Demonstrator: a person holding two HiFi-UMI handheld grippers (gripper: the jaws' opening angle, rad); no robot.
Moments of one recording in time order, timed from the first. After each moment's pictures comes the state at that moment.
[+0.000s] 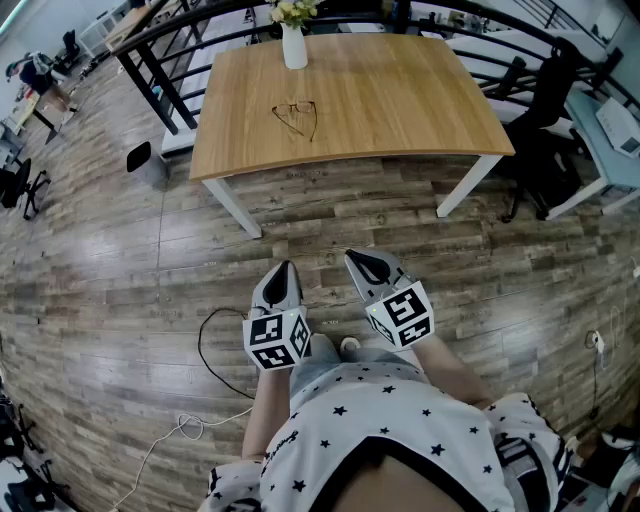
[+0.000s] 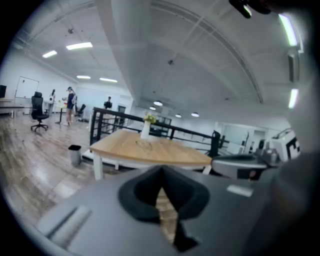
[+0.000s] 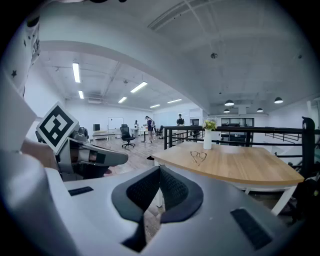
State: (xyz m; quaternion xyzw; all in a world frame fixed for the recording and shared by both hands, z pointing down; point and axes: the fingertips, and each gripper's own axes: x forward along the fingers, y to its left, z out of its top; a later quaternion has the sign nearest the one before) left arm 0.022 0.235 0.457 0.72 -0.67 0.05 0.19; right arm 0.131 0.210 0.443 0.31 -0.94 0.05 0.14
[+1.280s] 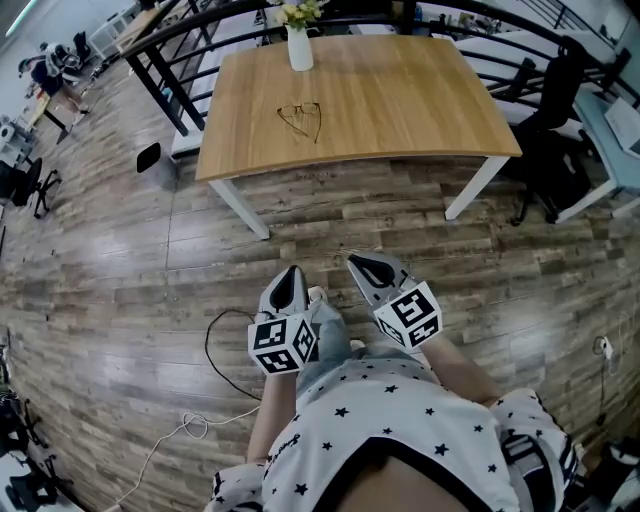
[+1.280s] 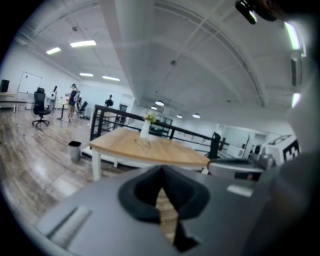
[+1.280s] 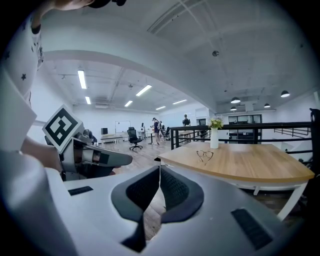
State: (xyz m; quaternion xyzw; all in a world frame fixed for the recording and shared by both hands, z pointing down) left arm 0.044 0.243 0.462 0.71 -0.67 0.03 0.21; right arm 0.144 0.218 0.450 0.26 -0.95 0.06 0.13
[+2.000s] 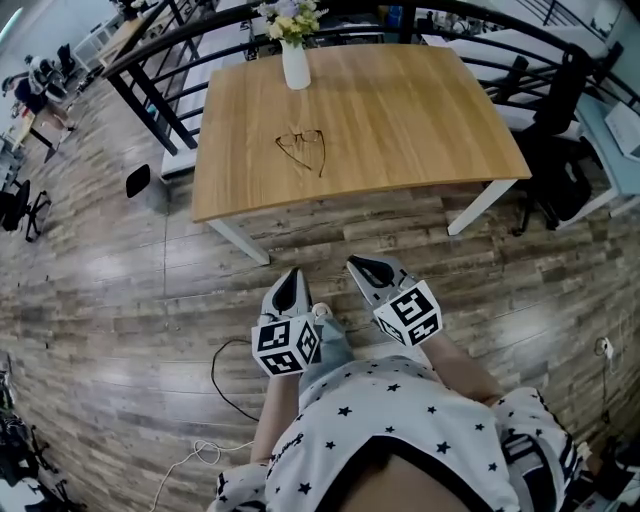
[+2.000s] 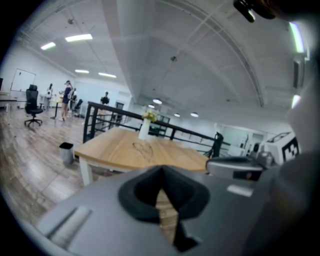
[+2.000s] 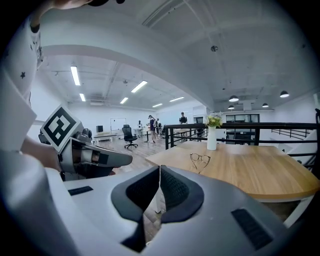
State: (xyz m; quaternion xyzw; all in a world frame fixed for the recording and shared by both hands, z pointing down) left arm -0.005 0.115 0.475 0.73 -0.65 0.04 0.22; right arm 0.092 0.093 0.462 0.28 -0.95 0.06 0.14
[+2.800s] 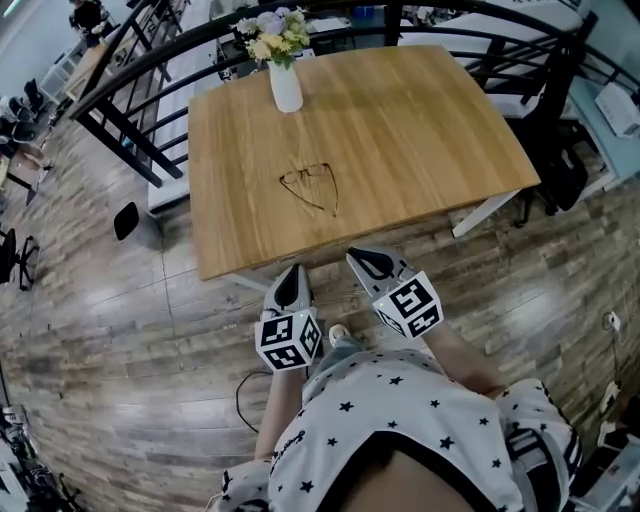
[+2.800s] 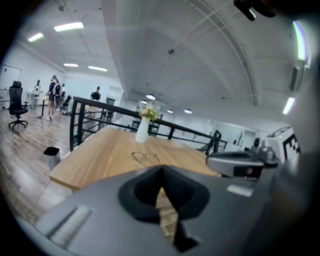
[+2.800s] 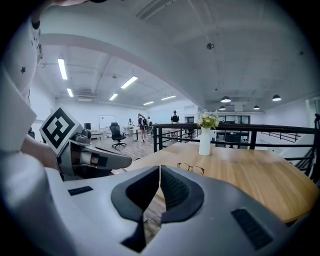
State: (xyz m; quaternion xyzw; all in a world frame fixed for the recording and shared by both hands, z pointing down) left arm -0.077 -0.039 0.480 0.76 -0.61 0.06 0.22; right arm 0.020 -0.052 0.458 0.33 -0.93 0.06 0.15
